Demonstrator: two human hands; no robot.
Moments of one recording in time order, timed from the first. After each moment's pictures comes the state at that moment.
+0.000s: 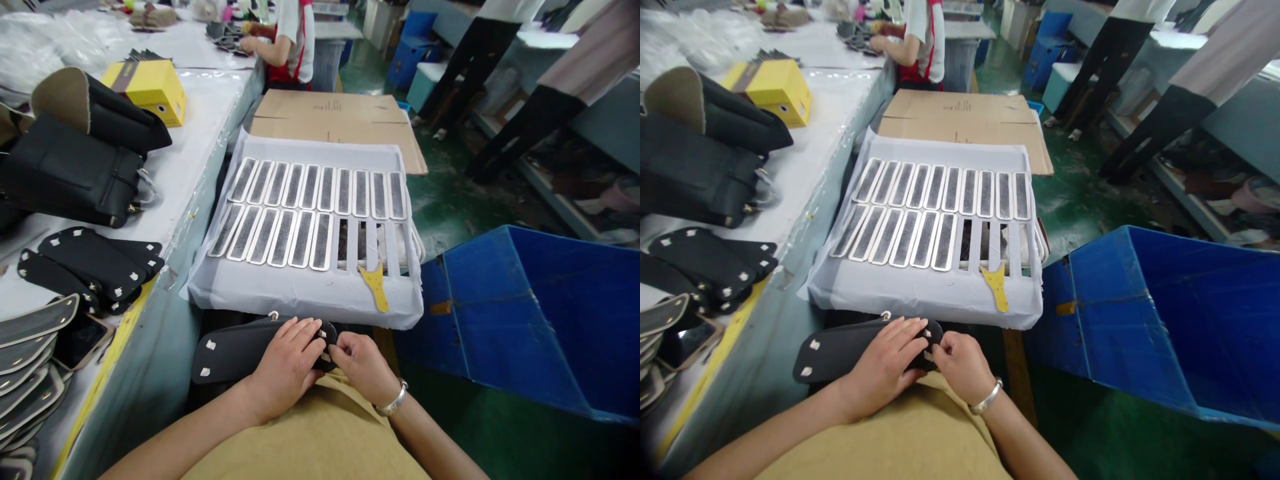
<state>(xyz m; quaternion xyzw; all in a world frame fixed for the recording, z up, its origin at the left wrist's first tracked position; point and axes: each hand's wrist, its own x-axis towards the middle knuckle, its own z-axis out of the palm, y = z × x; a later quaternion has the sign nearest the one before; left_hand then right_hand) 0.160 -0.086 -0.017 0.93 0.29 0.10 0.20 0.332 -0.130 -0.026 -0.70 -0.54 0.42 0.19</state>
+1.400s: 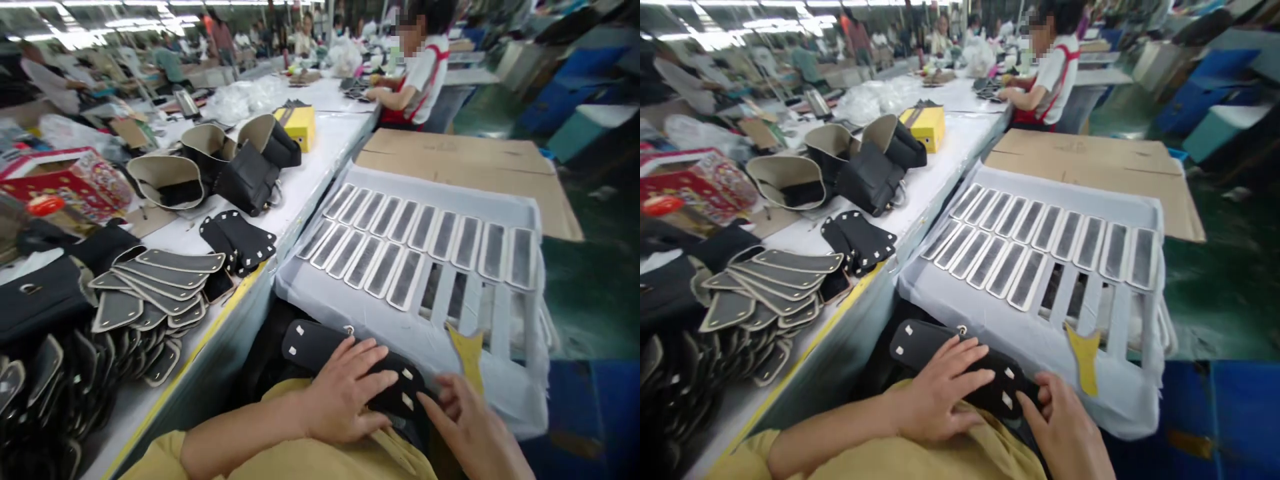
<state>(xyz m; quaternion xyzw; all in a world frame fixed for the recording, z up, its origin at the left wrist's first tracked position) 0.097 -0.101 -0.007 0.88 0.36 0.22 0.20 0.335 -0.124 -0.022 -0.70 -0.65 0.24 0.13</state>
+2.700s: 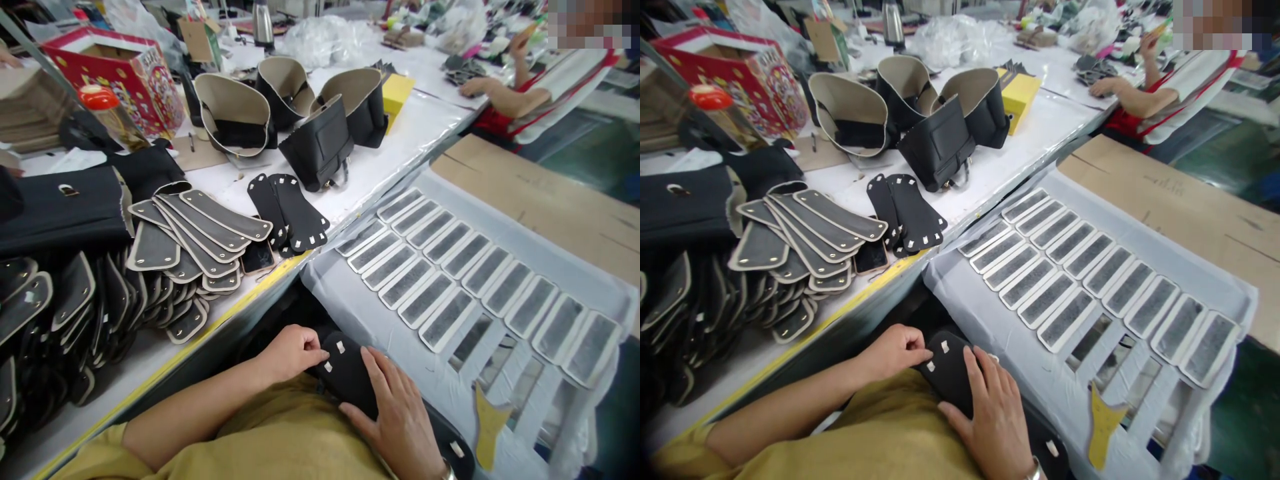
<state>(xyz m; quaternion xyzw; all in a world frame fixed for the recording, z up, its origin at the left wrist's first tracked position) -0.039 -0.081 -0.045 0.49 0.65 0.24 0.52 0.192 -0.065 -0.036 -0.40 -0.91 0.07 0.04</state>
